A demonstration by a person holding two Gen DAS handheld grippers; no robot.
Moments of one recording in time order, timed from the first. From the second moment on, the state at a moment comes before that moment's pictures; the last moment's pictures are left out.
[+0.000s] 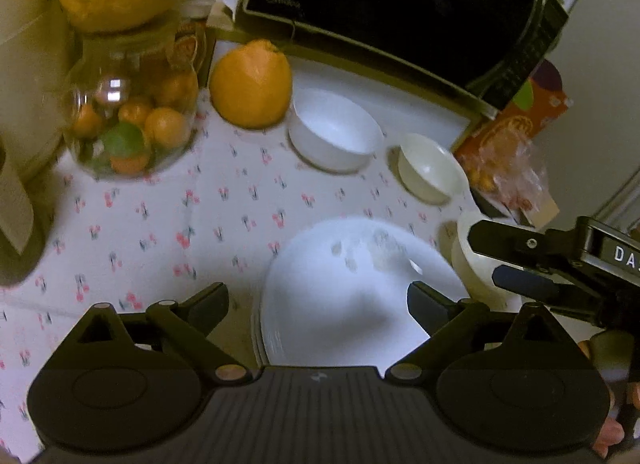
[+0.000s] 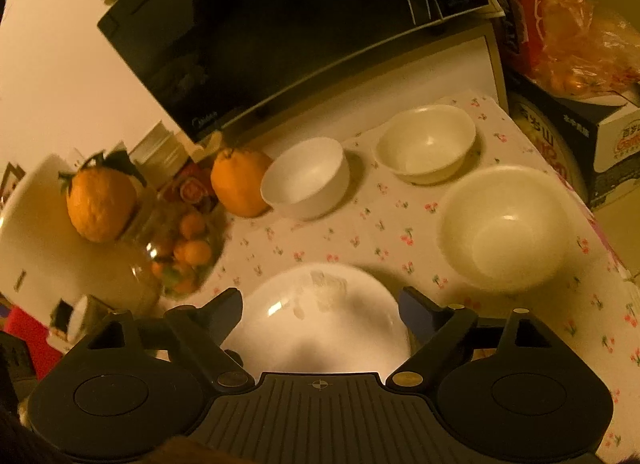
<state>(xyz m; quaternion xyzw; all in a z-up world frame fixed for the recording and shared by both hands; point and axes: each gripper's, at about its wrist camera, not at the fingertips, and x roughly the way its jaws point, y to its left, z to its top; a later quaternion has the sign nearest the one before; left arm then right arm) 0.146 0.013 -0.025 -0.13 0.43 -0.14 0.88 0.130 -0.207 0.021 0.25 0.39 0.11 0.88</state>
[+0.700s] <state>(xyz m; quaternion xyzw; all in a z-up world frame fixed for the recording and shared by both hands) 0.248 -0.002 -0.025 -0.20 0.40 -0.12 0.88 0.246 -0.228 -0.015 0.42 0.41 0.11 0.80</state>
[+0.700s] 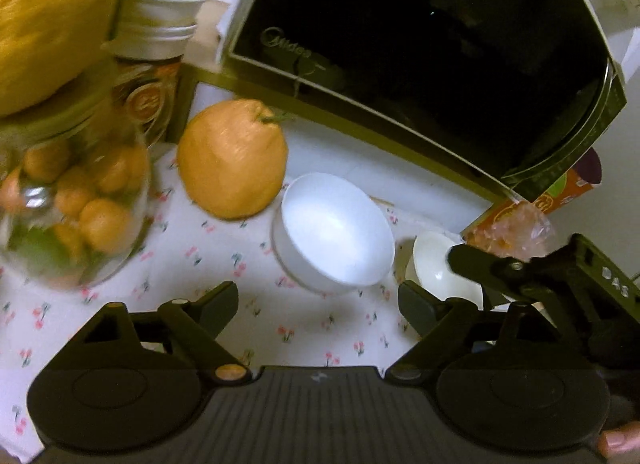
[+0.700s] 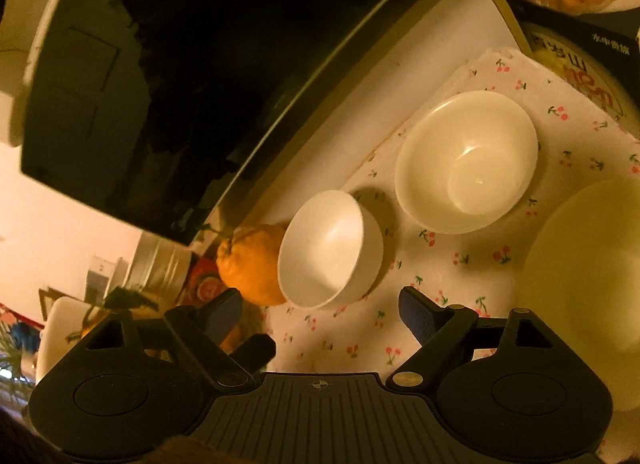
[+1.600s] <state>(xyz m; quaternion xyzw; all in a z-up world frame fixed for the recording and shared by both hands) 0.293 -0.019 -0.057 -0.18 0.37 -0.10 0.91 0.296 -0.210 -0.052 0.42 0.42 0.06 0.80</state>
